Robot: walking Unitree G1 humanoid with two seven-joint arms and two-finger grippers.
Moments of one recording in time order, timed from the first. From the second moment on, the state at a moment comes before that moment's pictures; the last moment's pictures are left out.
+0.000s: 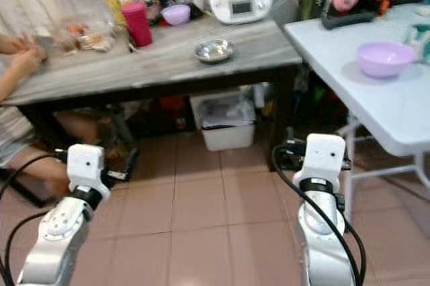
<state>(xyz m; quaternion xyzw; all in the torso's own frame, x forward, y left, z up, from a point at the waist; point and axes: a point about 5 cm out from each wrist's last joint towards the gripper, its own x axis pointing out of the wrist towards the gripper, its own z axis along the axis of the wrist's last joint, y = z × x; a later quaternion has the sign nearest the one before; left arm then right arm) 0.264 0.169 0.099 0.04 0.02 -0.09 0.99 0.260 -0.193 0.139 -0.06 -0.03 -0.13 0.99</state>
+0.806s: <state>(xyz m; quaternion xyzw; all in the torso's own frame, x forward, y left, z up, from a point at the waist) 0.271 0.159 0.105 0.04 0.00 -0.11 0.99 0.259 -0.191 0.139 -0.06 -0.03 -0.12 0.99</state>
